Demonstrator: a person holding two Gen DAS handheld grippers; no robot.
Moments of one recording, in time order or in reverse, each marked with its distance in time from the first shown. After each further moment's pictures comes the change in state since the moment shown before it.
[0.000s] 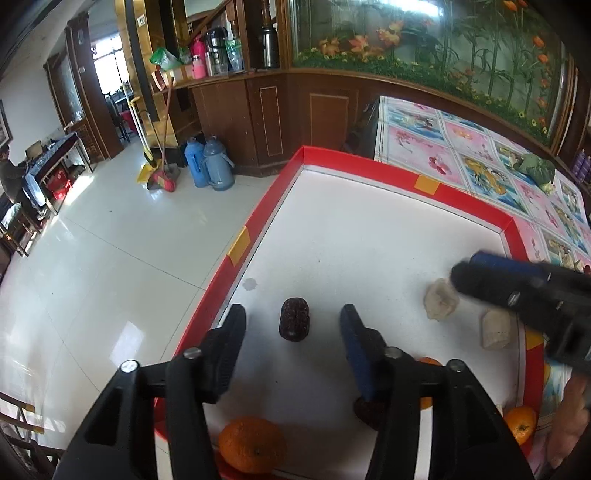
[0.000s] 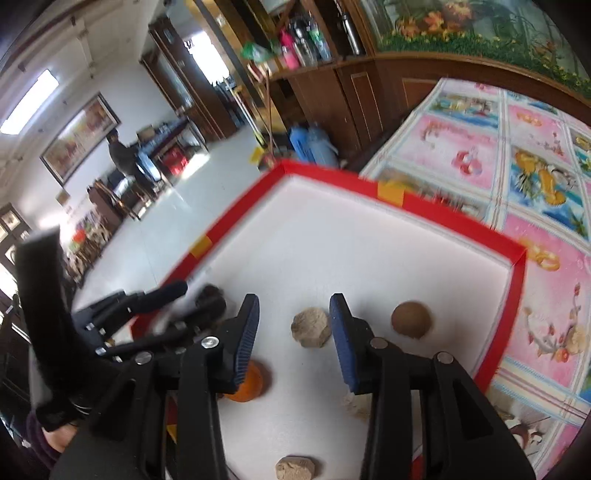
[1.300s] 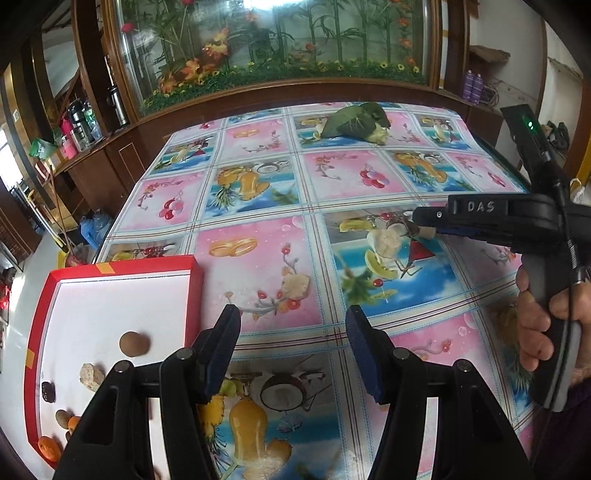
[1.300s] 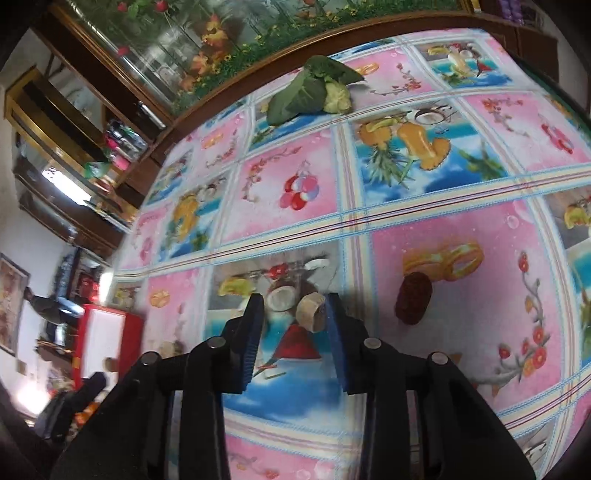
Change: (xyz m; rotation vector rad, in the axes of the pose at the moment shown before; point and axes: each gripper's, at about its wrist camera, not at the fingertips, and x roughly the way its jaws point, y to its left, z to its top) left arm -0.039 -0.262 0.009 0.362 -0.039 -0.246; right arm -0.174 -0.289 -0.056 0.544 -0.135 -0.369
